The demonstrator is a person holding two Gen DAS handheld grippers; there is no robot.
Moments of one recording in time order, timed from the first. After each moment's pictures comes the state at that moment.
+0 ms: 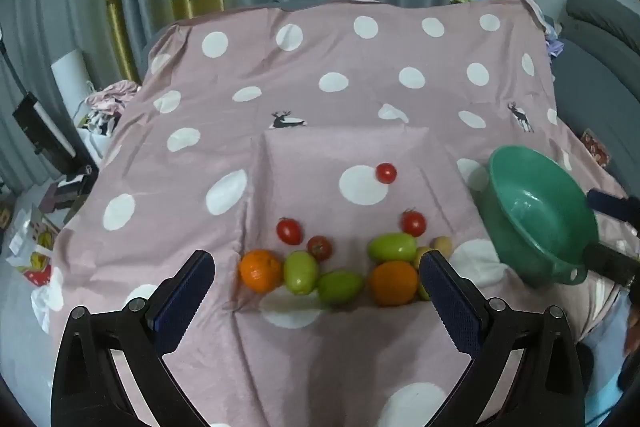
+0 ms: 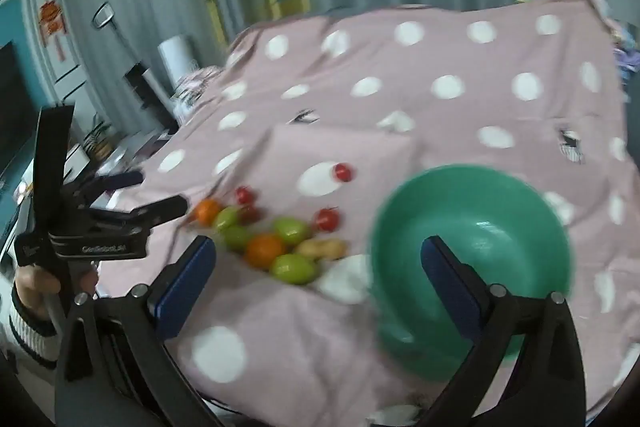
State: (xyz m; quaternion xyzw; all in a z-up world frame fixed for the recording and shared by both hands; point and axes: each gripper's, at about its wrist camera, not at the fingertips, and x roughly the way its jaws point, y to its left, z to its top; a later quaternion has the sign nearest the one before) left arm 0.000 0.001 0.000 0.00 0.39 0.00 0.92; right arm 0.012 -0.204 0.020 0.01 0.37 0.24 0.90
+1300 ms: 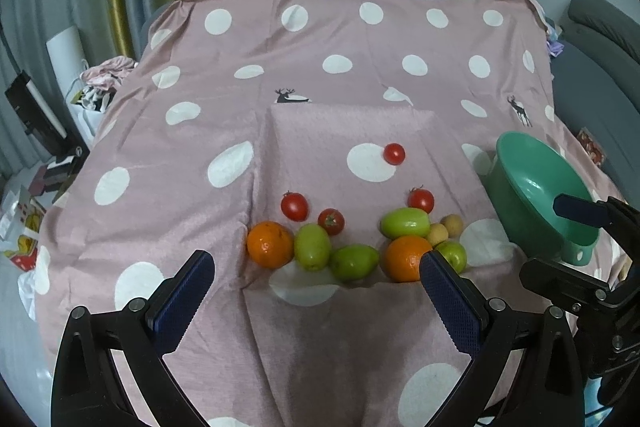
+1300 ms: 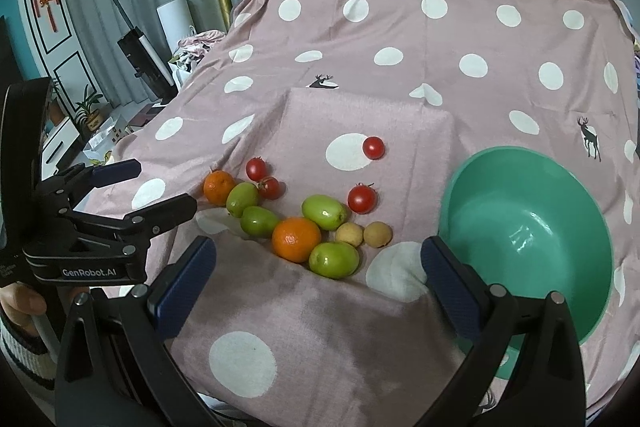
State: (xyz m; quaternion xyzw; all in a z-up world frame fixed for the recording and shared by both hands) left arm -0.007 0.023 -0.021 -0.03 0.40 -0.02 0.91; right arm 0.021 -0.150 0.000 -0.02 0.41 0.22 0.89
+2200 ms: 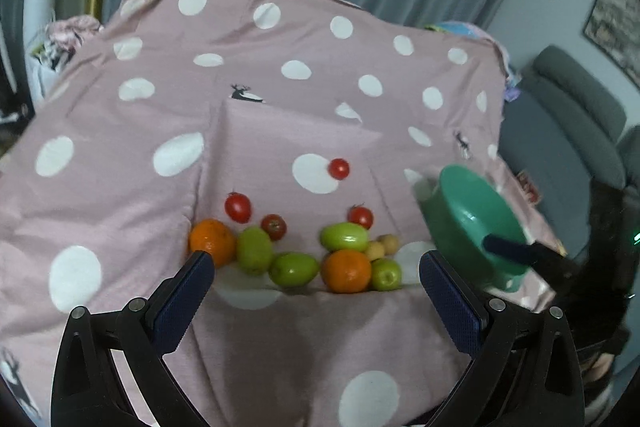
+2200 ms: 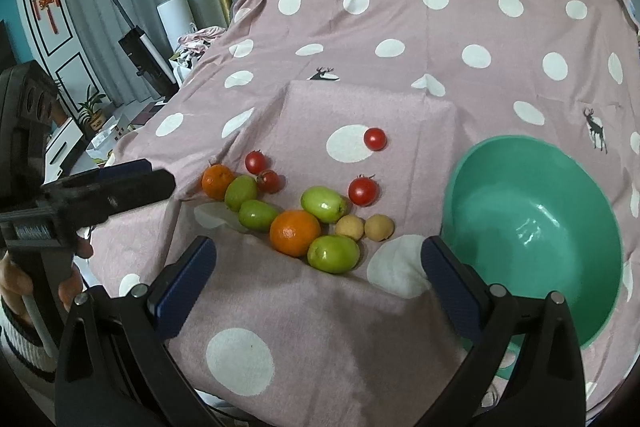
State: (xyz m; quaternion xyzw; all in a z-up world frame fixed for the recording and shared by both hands) left arm -0.003 0.048 -0.019 -0.16 0.39 -0.13 0.90; right arm 0.022 -0.152 -0.013 -0.01 0.42 0.23 0.88
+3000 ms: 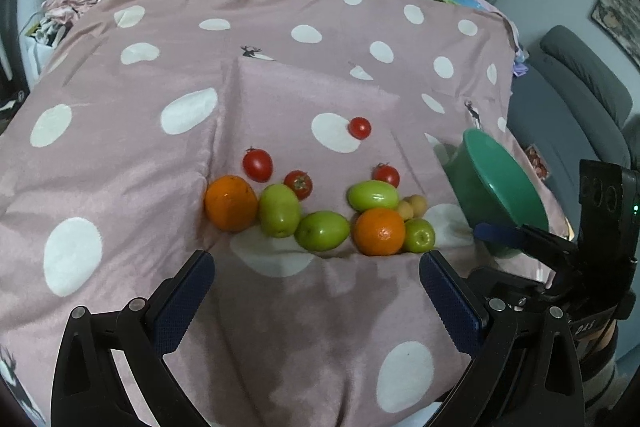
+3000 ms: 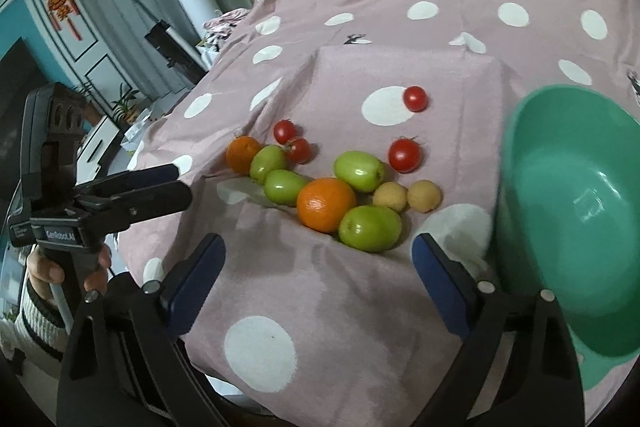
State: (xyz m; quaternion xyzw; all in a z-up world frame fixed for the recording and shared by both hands) left arm -0.006 0.061 -0.051 -0.14 0.44 -0.13 0.88; right arm 0.031 -0.147 -0.043 0.03 0.46 0.30 0.84
